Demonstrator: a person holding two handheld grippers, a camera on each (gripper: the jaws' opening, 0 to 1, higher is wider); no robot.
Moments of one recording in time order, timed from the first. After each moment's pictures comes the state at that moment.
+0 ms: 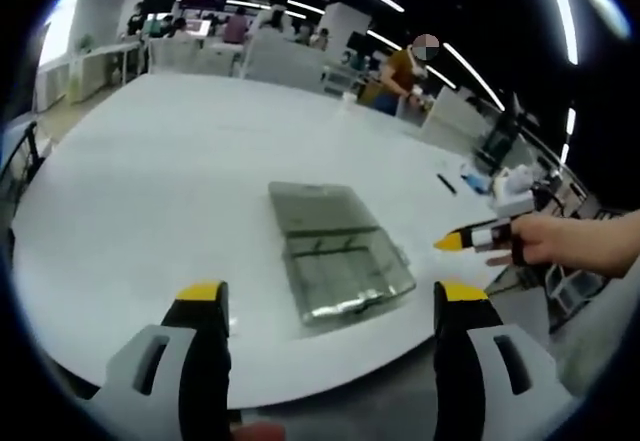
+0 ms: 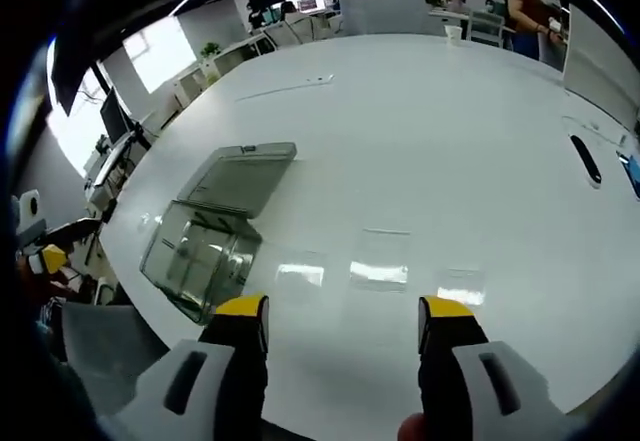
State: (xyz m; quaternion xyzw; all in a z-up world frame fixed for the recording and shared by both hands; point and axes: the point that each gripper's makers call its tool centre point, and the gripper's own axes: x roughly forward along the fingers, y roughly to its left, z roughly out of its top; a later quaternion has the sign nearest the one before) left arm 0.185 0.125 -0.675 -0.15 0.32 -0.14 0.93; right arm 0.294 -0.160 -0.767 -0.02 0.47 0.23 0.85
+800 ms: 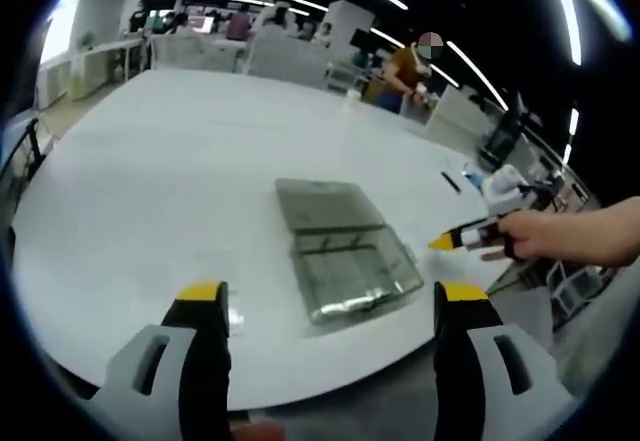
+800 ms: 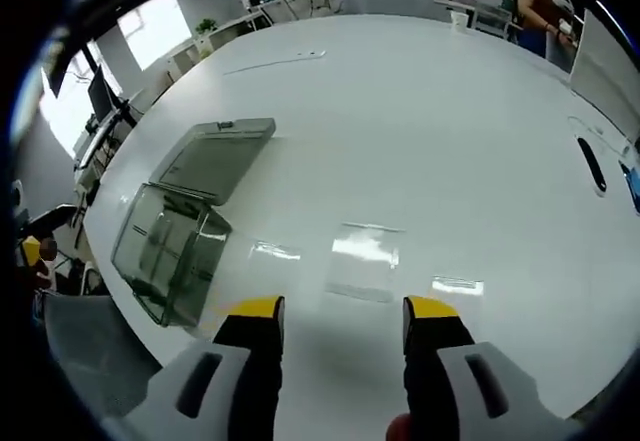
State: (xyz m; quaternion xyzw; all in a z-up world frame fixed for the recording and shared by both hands) left arm 0.188 0.133 -0.682 -0.15 0.32 -0.14 0.92; right arm 0.316 -0.172 -0.801 -0.06 0.51 0.21 0.83
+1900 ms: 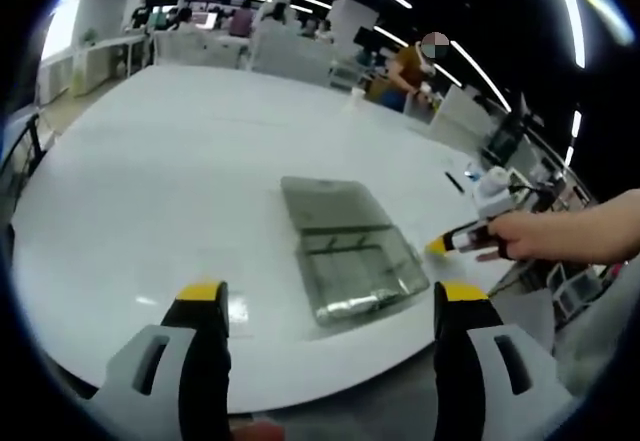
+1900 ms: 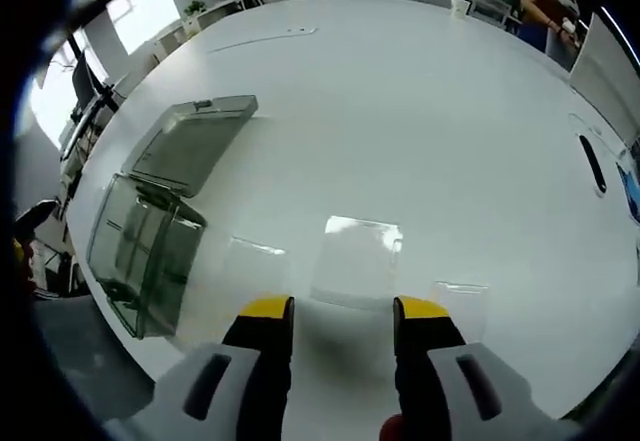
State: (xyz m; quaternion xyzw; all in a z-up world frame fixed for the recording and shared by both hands) left arm 0.193 0.138 -0.685 -0.15 0.33 -0.13 0.92; right arm 0.319 -0.168 -0.821 -0.10 0.54 0.19 0.82
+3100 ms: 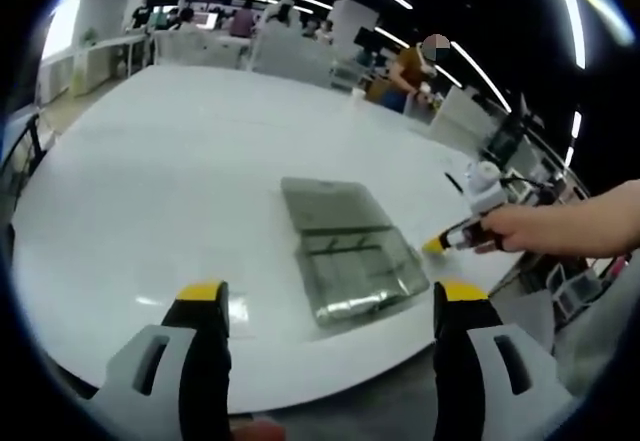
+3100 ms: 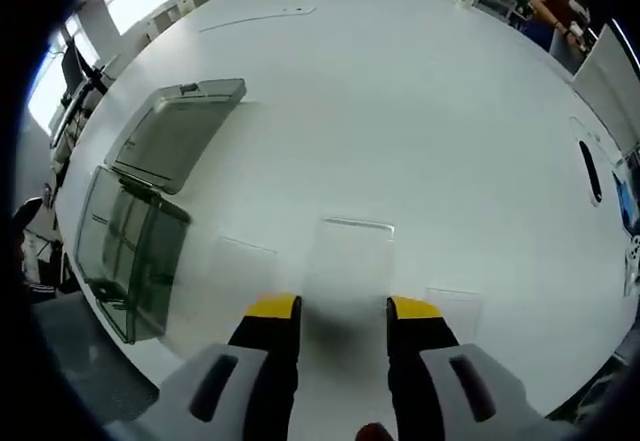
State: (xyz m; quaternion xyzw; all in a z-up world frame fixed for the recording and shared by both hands) left arm 0.193 0.138 -0.685 -0.15 0.33 -0.13 0.92; right arm 0.326 -0.171 -0.825 -0.13 0.57 0.17 0.79
